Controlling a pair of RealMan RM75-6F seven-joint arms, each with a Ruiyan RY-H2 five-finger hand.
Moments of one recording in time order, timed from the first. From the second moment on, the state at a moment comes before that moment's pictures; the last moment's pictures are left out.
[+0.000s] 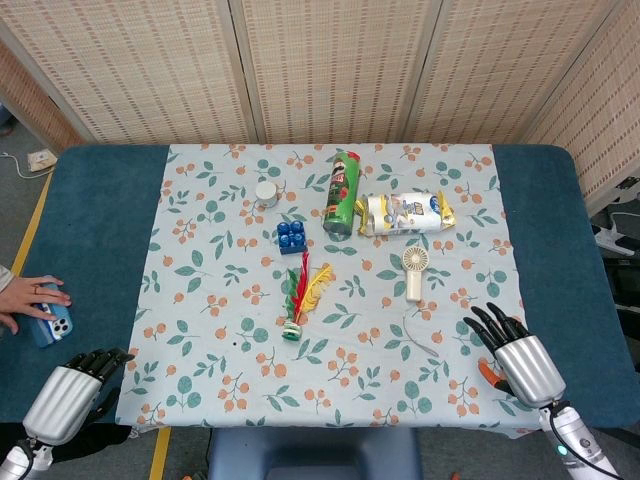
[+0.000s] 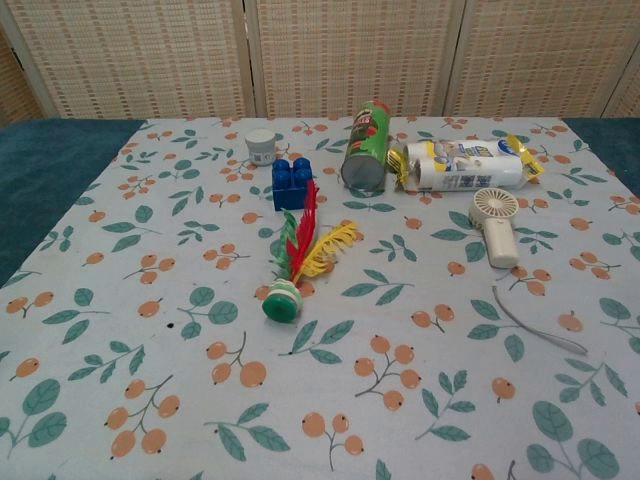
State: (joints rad) left arm -0.11 -1.17 0.12 -1.48 1.82 1.54 0.14; right arm 0.16 -1.29 -0.08 -1.39 -1.74 1.46 -0.06
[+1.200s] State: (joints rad) left arm -0.11 -1.16 0.12 -1.48 1.83 1.55 0.09; right arm 0.47 -1.18 0.11 -1.69 -1.09 0.81 -0.22
